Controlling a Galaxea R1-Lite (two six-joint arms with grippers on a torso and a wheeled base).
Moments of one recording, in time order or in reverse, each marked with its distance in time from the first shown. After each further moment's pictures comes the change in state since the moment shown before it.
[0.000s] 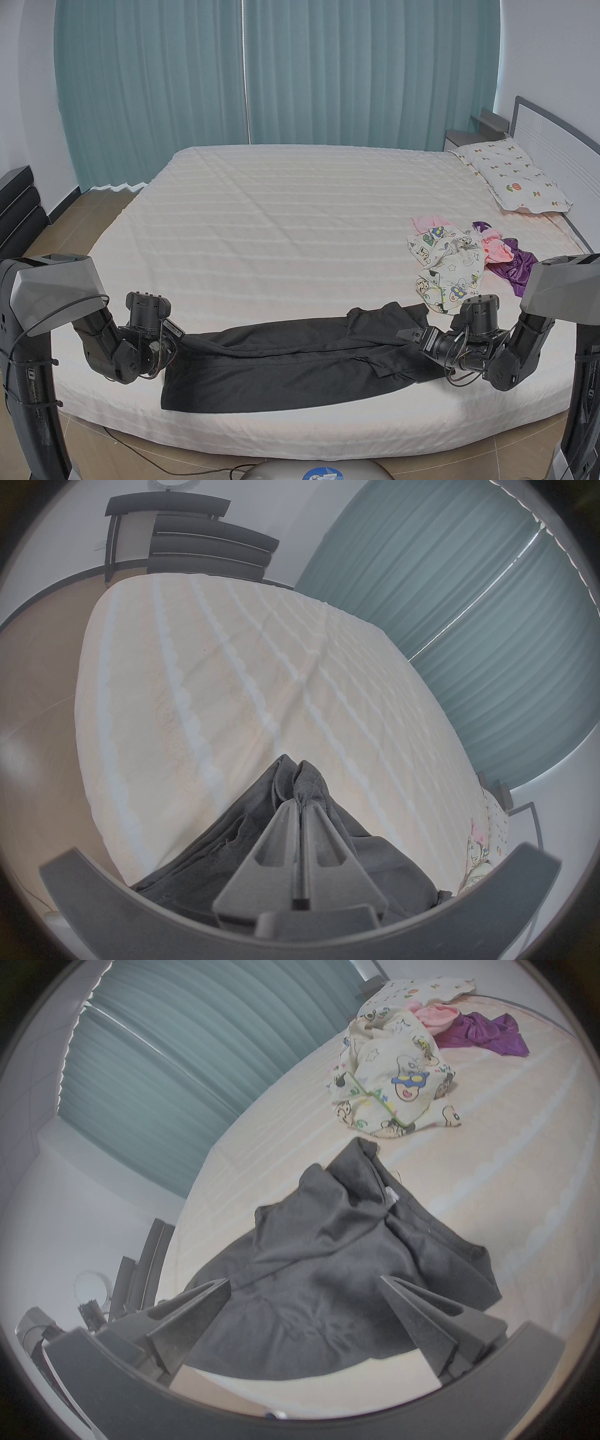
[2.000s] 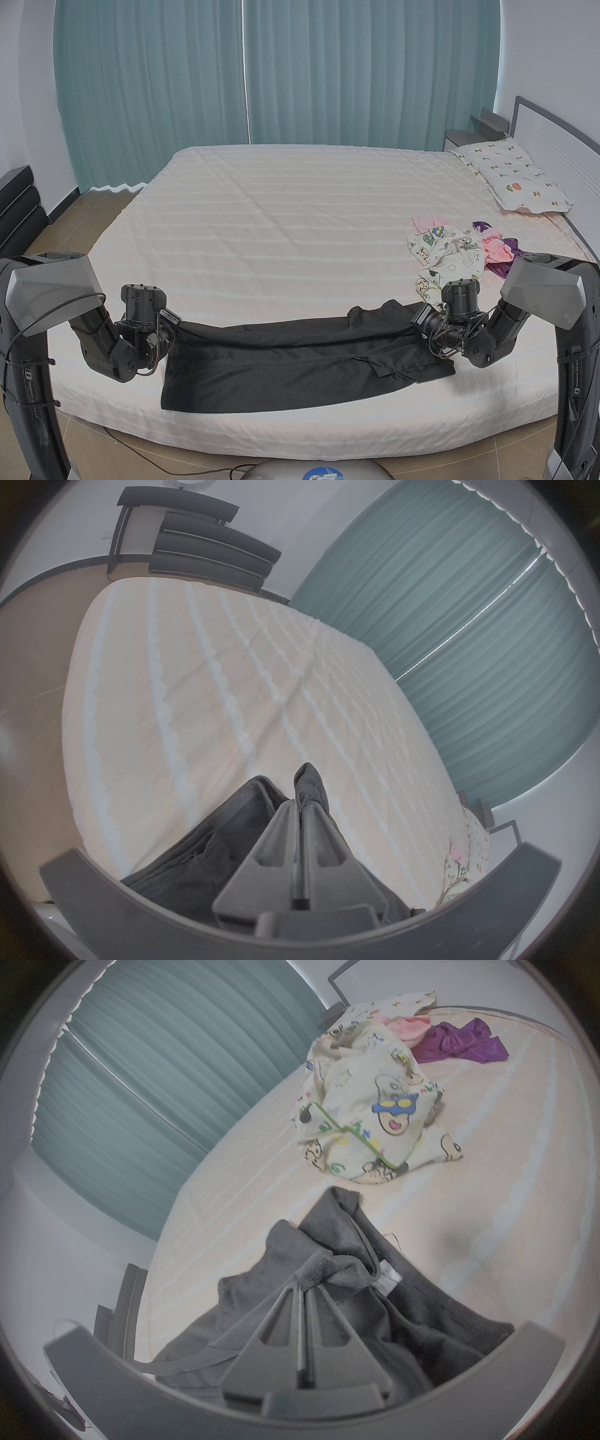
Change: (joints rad) left arm 0.008 -0.018 0.002 -0.107 0.031 -0.027; right arm -0.026 0.135 -0.300 0.116 -0.181 0.066
